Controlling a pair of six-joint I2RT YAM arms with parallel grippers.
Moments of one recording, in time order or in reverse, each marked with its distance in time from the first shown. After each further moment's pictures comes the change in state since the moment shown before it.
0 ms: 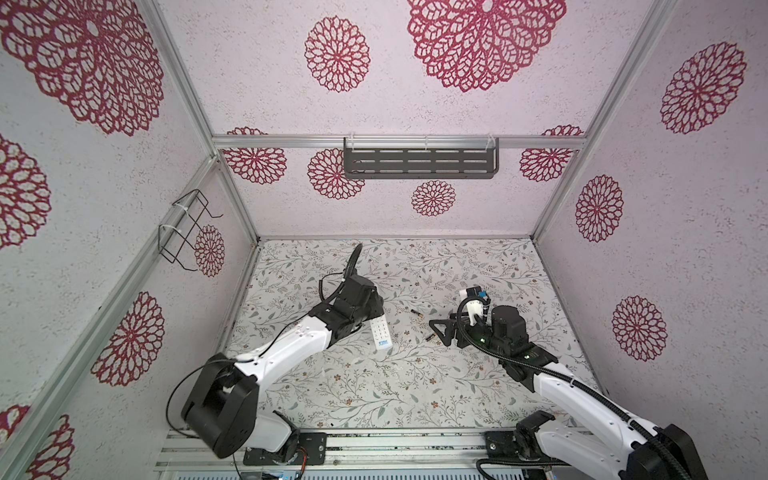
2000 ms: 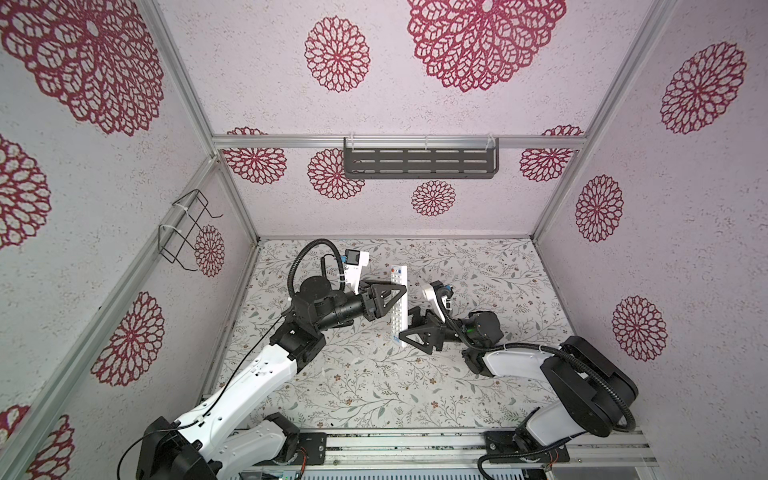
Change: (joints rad) left arm 0.022 -0.280 -0.077 0.465 0.650 0.065; right arm 0.213 0.544 0.054 1.306 -0.518 0.569
